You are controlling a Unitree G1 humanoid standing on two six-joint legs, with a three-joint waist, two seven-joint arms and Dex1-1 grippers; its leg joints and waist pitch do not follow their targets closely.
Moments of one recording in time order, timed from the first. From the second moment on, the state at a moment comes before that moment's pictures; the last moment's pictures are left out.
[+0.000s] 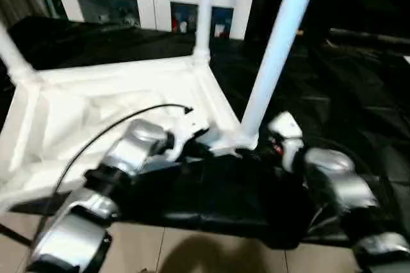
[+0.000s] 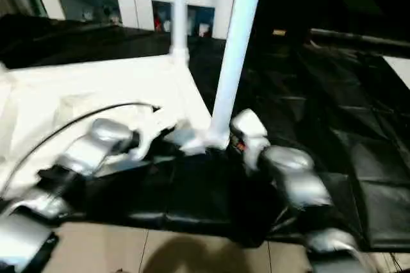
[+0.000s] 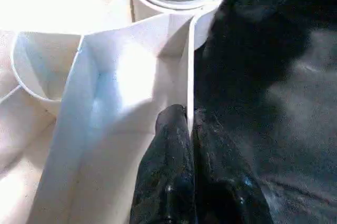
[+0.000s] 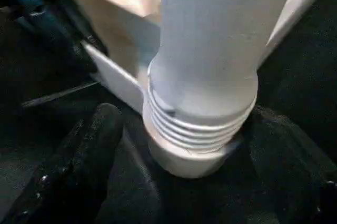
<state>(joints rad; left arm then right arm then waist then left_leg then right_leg) -0.70 0.32 -0.34 0.60 0.04 0.32 -1.12 -0.42 -0.38 0.12 0.53 0.16 0.06 0.96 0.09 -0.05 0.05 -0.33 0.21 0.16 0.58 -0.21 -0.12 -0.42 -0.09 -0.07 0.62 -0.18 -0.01</state>
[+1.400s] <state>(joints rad) -0.74 0.19 -0.29 0.68 0.09 0.39 -0.88 -0.52 -0.12 -0.02 0.71 0.20 0.06 0.47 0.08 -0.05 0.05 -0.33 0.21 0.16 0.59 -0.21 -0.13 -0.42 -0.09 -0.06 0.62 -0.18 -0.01</state>
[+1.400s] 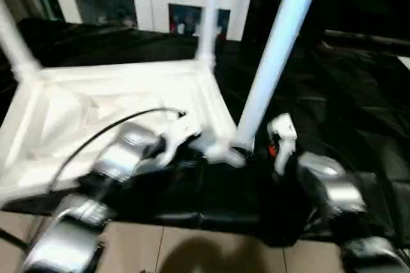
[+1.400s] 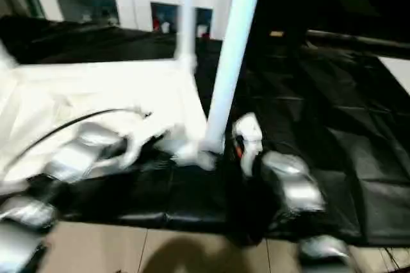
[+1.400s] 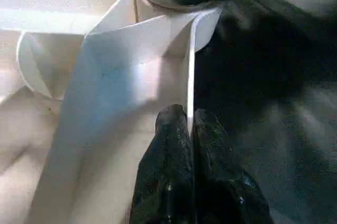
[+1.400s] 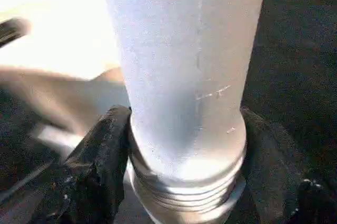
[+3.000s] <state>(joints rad) -0.62 0.35 -0.33 0.48 0.03 0.31 -1.24 -0.46 -0.42 0.15 0.55 0.20 0.07 1.11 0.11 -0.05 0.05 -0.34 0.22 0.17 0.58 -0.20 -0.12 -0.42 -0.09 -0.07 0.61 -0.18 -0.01</state>
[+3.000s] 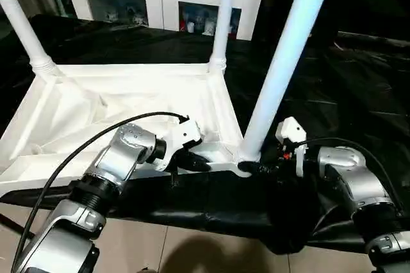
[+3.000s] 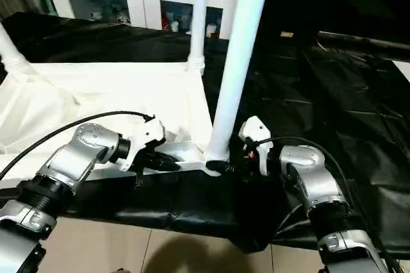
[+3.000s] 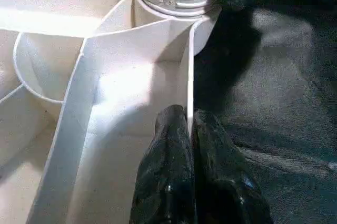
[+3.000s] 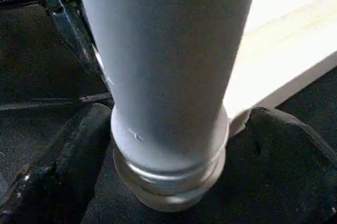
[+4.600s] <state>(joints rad) -0.80 0.14 -0.25 0.83 0.09 0.28 -0.81 -0.52 -0.22 0.01 0.72 0.17 -0.01 0.60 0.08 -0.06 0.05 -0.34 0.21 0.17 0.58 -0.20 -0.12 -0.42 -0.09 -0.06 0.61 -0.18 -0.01</state>
